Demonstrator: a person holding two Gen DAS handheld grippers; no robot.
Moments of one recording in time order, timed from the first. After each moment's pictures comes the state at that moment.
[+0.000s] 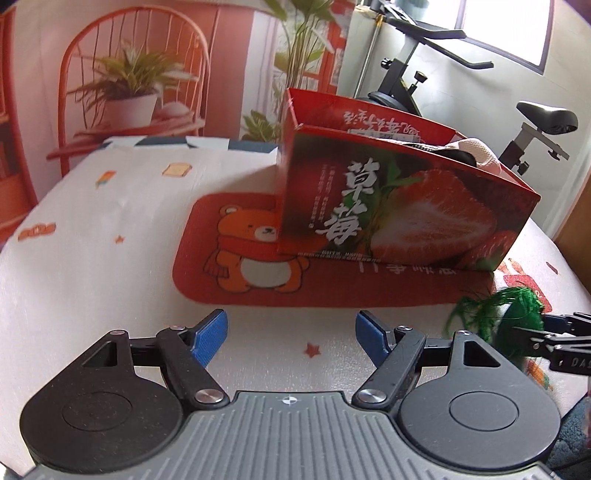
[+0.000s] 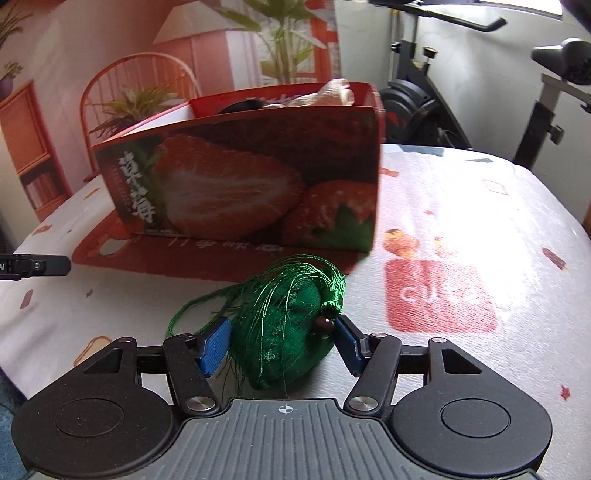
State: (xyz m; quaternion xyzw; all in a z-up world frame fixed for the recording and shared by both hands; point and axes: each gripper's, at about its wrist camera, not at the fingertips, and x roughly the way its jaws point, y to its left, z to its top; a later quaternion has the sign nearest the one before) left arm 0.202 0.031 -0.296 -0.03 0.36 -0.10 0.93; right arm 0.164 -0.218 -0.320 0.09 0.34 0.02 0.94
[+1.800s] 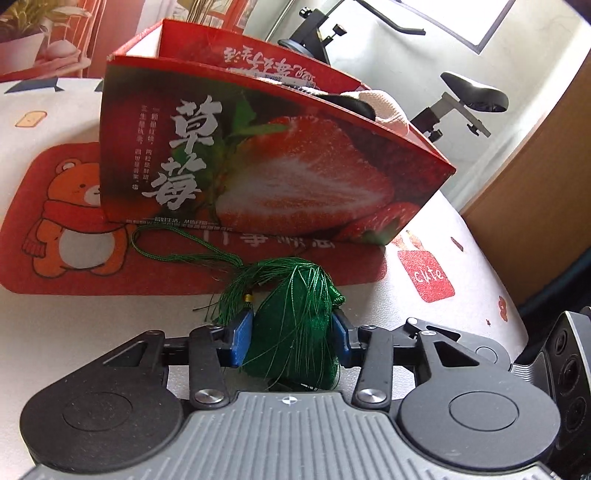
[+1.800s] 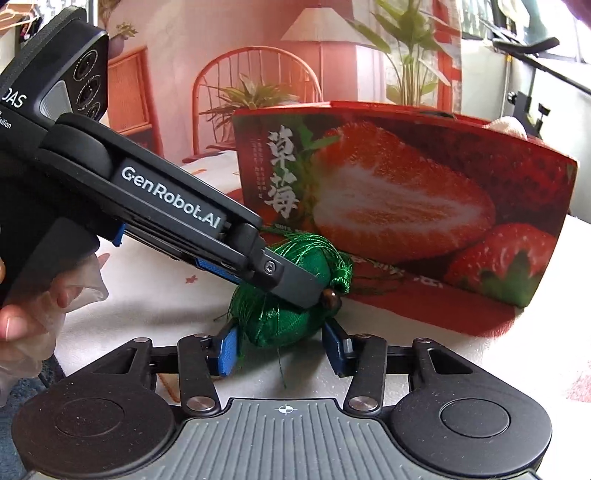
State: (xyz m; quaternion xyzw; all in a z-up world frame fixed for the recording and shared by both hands) left arm 0.238 -0.041 -0.326 -0.09 0.42 -0.27 0.86; right arm 0.180 -0.137 -0.329 0.01 0.28 0.17 0.94
